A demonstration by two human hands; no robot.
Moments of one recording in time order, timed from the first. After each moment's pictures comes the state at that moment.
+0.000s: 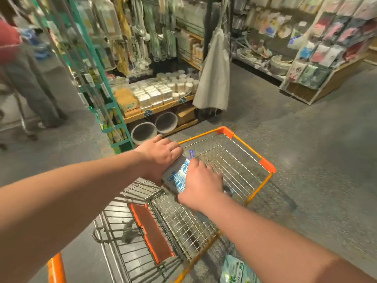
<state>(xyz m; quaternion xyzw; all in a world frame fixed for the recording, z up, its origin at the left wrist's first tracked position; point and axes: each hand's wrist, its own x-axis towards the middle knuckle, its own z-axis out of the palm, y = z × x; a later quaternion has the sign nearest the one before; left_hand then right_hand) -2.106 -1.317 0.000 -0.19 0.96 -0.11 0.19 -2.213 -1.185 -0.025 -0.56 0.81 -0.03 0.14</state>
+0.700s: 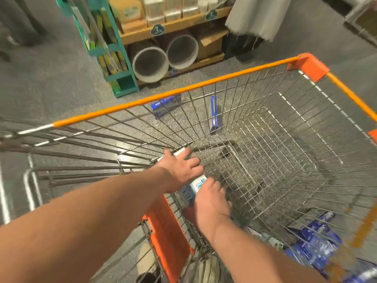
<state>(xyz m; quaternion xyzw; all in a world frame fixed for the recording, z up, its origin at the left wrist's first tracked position) -2.083 -1.388 -0.385 -0.19 0.93 0.03 0.31 -2.161 -1.267 -0.389 -0.42 0.87 0.06 0.26</state>
